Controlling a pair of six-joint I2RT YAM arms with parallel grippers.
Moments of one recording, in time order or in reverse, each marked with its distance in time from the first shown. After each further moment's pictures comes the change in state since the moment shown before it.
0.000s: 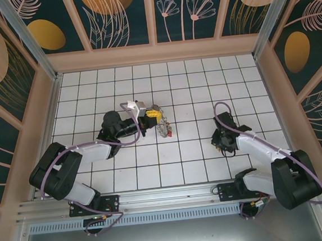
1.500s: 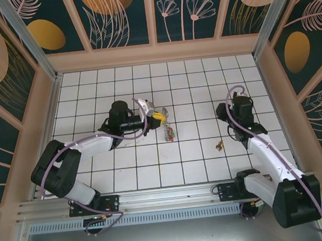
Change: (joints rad) left arm 0.000 0.013 0.138 -0.393 0.095 0.229; right arm -0.202 -0.192 0.068 0.348 -0.065 -0.258
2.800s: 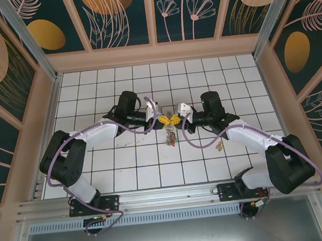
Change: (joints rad) left arm 0.002 0.135 0.258 -0.479 0.196 0.477; right arm 0.338 0.335 0.135 0.277 -0.765 -1.161
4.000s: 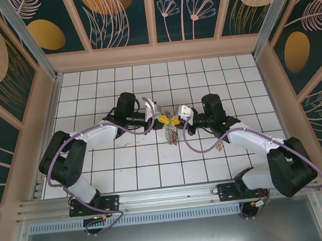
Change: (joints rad) left arm 0.004 -0.006 -0.038 0.094 0.000 -0.074; right arm 0.013 -0.033 -0.045 0.055 0.045 -0.024
